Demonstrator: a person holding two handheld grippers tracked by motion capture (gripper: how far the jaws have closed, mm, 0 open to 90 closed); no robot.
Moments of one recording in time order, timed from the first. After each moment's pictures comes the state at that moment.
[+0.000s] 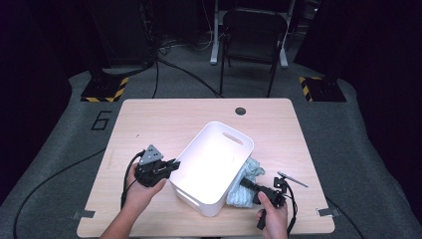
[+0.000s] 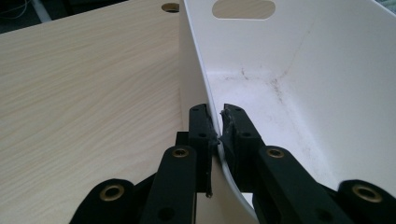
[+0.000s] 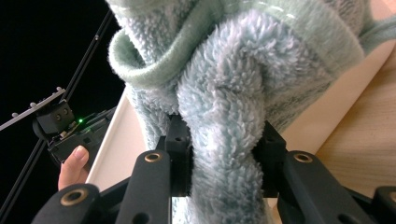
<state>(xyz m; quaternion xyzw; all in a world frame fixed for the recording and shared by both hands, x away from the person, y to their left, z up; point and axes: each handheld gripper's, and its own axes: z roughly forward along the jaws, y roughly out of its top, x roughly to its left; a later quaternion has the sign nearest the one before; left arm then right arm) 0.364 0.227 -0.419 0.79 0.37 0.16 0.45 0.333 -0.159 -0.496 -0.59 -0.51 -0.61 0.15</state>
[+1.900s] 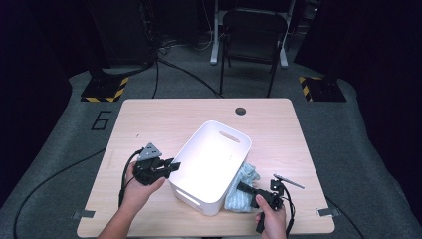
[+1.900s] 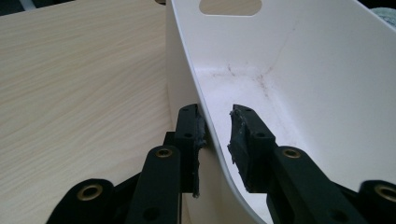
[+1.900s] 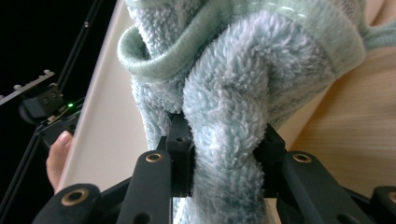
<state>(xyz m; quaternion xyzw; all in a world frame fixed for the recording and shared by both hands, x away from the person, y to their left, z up) 0.370 0.234 -0.415 0.80 0.38 0.13 0.46 0.329 -0.154 -0.502 -0.59 -0.52 -0.59 0.17</state>
